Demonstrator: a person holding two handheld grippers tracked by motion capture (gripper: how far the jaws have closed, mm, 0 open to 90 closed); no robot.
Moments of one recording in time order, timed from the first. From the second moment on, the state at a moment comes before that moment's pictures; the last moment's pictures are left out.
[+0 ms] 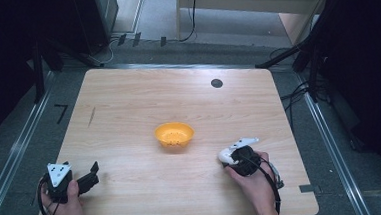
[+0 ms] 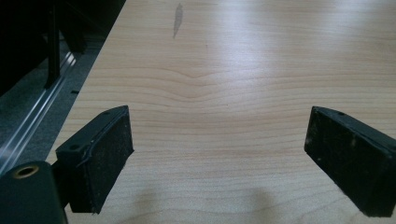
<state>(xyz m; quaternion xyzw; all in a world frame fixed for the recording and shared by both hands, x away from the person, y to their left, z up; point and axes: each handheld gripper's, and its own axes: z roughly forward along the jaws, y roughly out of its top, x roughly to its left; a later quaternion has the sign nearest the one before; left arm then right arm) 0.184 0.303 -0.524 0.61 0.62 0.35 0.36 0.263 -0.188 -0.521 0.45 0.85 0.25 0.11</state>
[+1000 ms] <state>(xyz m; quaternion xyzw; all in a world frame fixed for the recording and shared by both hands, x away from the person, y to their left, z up) 0.183 0.303 -0.524 0.61 0.61 0.35 0.36 0.261 -0.190 -0.502 0.39 0.87 0.26 0.13</state>
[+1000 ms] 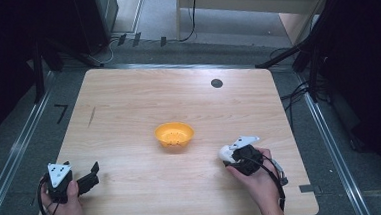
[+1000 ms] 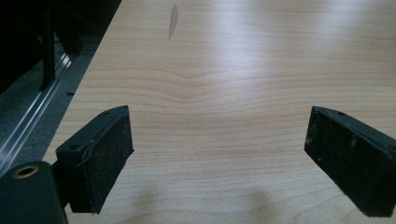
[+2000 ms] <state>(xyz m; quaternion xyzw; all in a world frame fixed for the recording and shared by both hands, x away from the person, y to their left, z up) 0.184 0.303 -0.524 0.62 0.61 0.34 0.36 0.283 -0.184 -0.480 0.34 0.89 0.27 0.14</state>
